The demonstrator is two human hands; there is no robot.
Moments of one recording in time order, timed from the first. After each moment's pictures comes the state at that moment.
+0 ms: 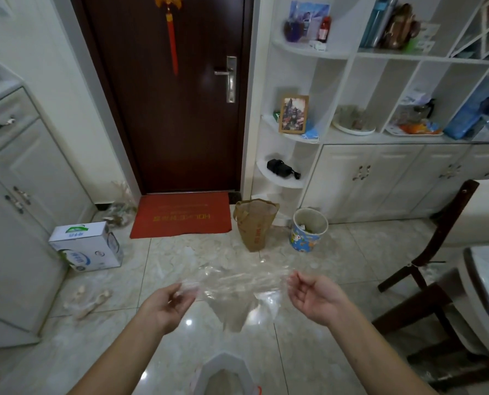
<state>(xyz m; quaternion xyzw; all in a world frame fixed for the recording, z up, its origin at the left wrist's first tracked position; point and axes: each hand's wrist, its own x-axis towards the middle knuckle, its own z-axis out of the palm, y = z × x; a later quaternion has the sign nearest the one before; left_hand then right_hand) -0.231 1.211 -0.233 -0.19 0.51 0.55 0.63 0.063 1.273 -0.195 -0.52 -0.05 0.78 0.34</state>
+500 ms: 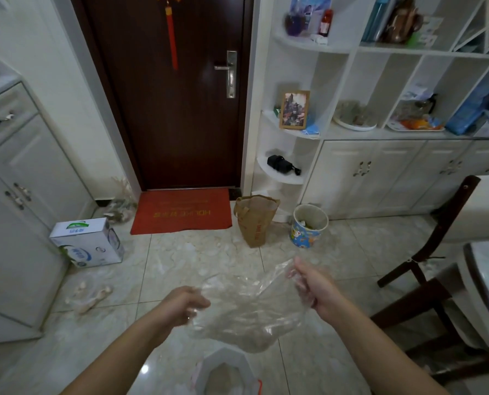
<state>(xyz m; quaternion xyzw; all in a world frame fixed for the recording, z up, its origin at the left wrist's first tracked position) -0.214 1.187 -0.218 0.27 0.70 0.24 0.61 0.060 1.271 -0.204 -0.63 -0.34 0.64 0.27</state>
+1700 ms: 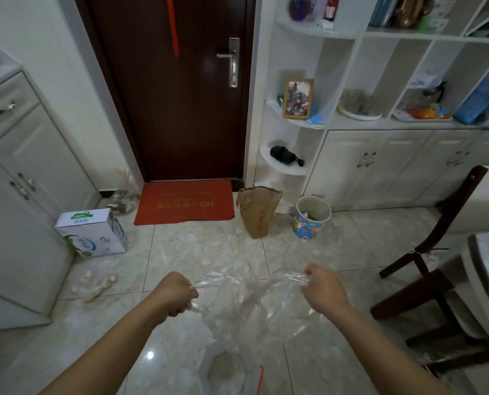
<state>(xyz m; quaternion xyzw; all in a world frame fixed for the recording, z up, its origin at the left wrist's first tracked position) -0.225 1.201 -0.237 0.36 0.80 0.11 0.46 0.080 1.264 -0.239 -0.72 -0.65 0.24 0.03</state>
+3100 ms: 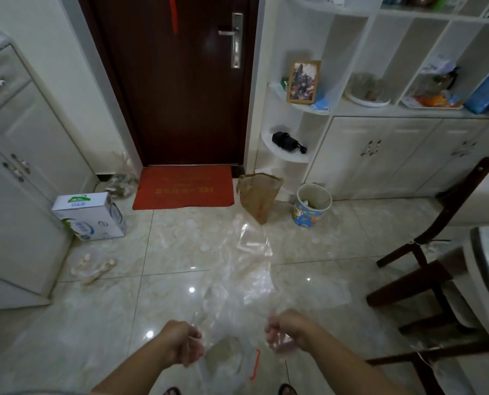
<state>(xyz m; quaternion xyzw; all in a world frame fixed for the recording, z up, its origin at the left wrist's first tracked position) -0.205 1.132 -0.345 0.03 0.70 0.24 0.67 0.051 1.209 -0.326 -0.66 -0.31 0.68 0.00</state>
